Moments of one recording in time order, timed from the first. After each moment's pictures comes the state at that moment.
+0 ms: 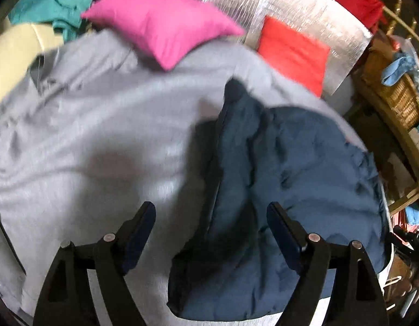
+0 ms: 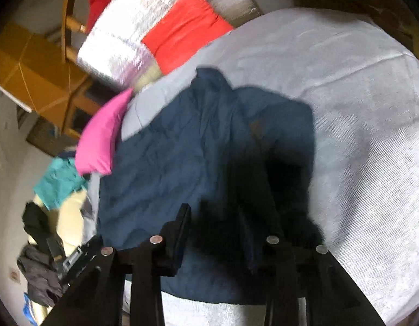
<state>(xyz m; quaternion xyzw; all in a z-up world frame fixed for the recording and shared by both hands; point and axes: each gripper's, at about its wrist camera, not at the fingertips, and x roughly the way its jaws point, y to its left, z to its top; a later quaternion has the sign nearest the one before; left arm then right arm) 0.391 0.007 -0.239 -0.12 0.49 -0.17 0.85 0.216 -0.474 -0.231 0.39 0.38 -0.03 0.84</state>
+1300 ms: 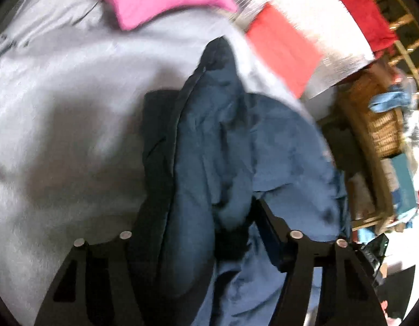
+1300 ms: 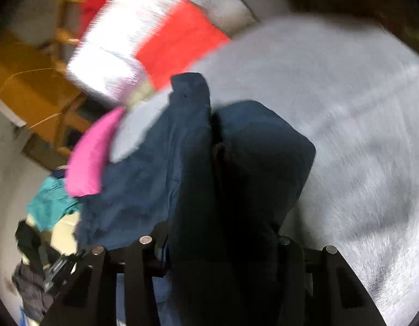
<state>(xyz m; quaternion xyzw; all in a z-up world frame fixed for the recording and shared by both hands) 0.443 -0.046 -0.285 -0.24 0.57 -0.22 0.76 0.278 -0.480 -0.264 0.40 0.37 -0.06 0.84</state>
